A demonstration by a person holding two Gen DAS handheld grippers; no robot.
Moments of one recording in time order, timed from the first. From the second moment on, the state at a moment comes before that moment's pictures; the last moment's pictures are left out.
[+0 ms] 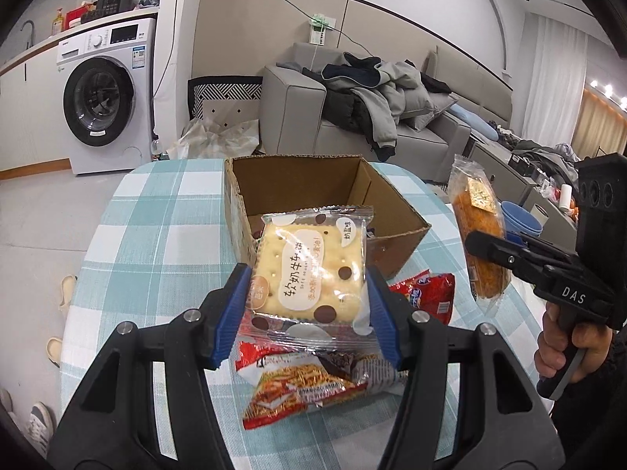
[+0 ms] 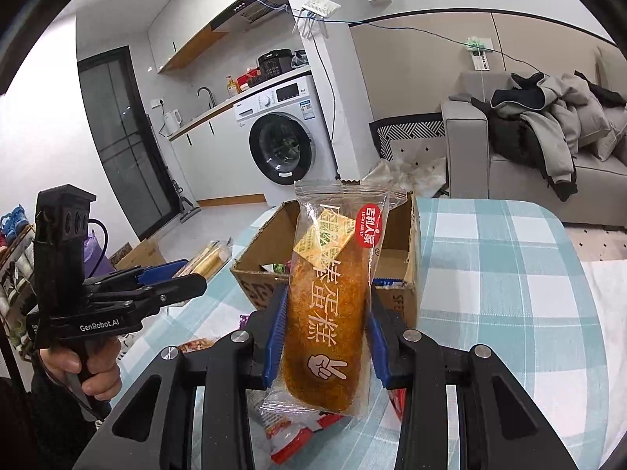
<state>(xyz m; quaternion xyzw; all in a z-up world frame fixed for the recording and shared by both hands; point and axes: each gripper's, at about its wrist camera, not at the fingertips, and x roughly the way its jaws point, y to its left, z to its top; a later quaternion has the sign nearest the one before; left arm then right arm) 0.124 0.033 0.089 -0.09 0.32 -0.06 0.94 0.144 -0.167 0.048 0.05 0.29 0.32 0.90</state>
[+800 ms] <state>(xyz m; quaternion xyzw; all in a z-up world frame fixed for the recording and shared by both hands) 0.219 0.052 0.077 -0.10 0.33 -0.05 0.94 0.219 -0.137 0.043 0.06 0.31 0.31 0.90</state>
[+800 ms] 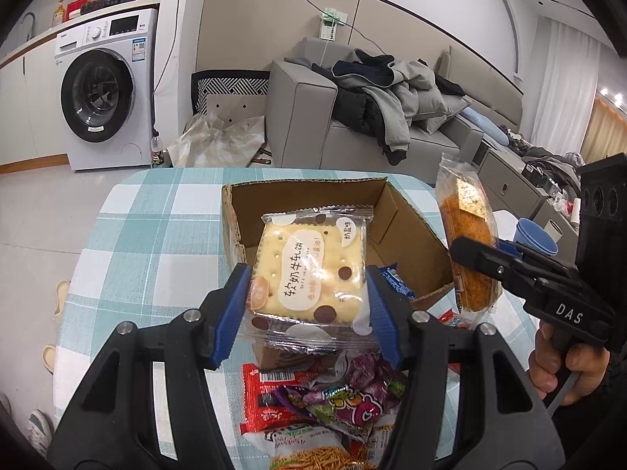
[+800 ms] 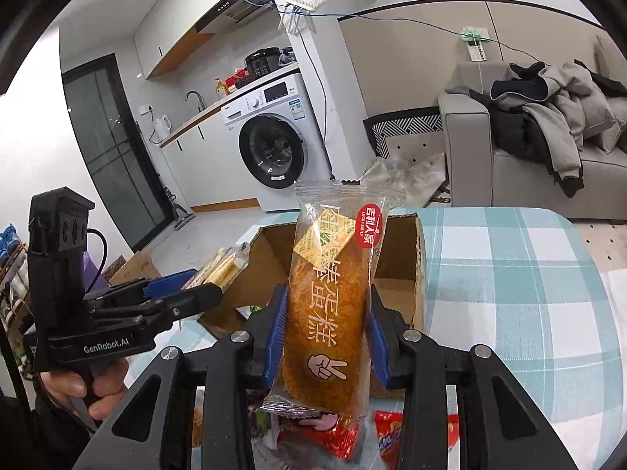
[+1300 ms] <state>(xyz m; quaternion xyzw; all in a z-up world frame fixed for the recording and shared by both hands) 0.257 0.055 0.065 -0.09 0.34 -0.04 0.94 0.255 -0.124 0.033 0.06 0.31 0.32 0.89</state>
